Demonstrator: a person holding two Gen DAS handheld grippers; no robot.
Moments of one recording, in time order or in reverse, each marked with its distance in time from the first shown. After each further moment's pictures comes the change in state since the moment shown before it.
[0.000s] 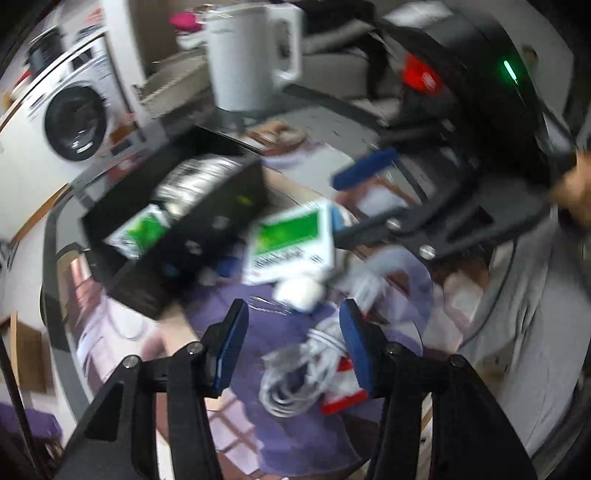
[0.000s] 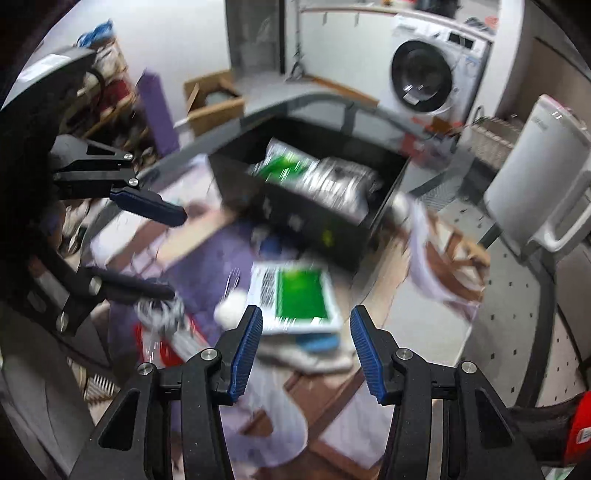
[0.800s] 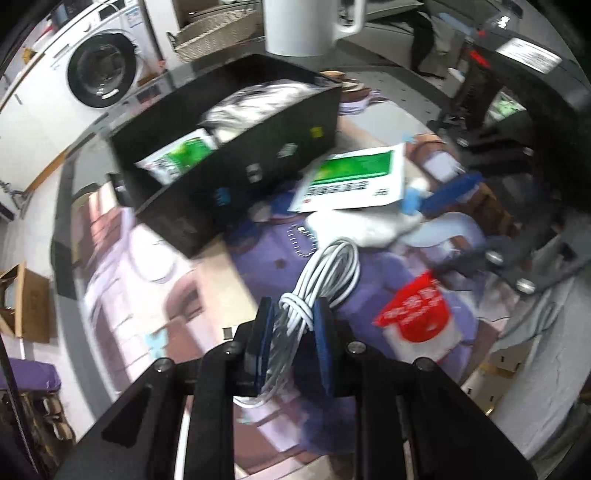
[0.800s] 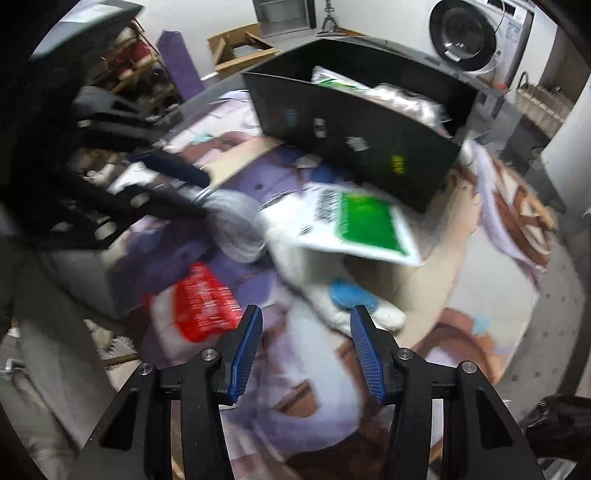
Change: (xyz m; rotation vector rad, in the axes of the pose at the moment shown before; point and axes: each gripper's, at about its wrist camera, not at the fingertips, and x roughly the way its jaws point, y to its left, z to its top) left arm 0.018 0.050 -0.018 -0.153 0.140 0.085; right arm 0.040 0.018 -0.013 -0.015 0.187 0.168
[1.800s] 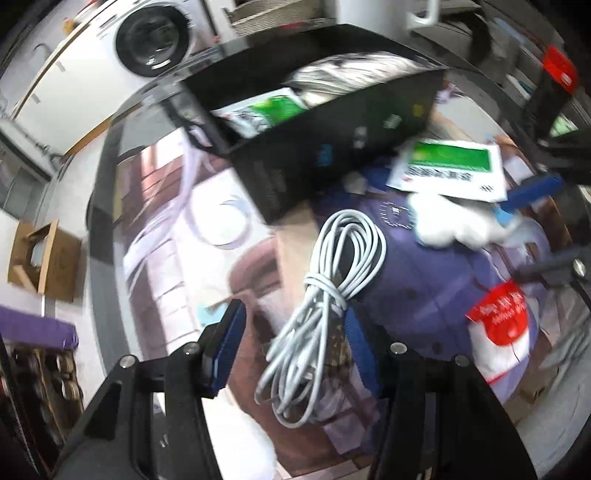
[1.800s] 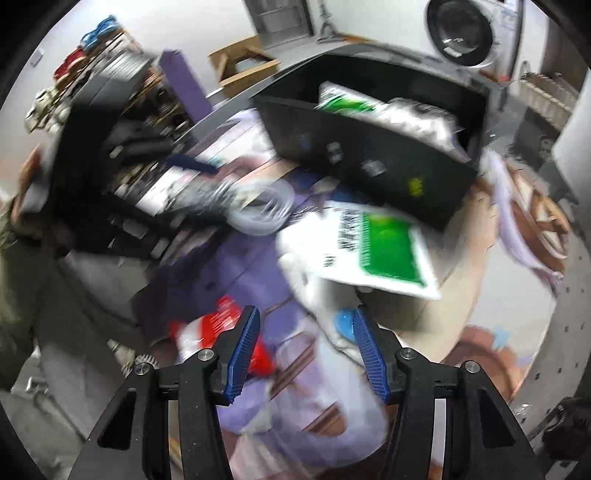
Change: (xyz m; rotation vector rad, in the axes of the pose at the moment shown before) left arm 0.023 0.051 -0.013 -0.134 0.055 0.154; right arm -0.002 0.003 0.017 0.040 -0.033 0.061
